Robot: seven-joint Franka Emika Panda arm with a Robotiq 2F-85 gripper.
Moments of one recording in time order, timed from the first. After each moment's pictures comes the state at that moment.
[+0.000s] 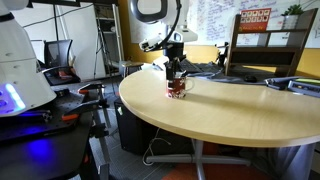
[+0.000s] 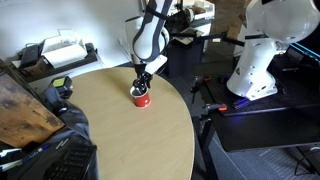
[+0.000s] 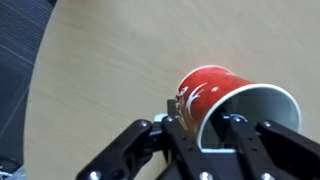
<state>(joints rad) -0.07 0.36 -0.07 -2.37 0.32 2.72 0.15</state>
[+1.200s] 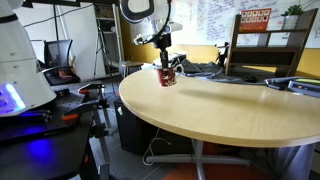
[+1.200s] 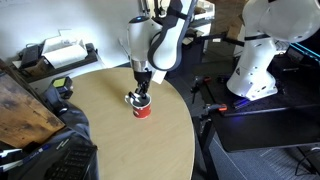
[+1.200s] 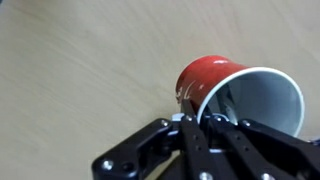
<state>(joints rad) 0.09 0.26 -0.05 -2.49 0.18 2.89 0.22</state>
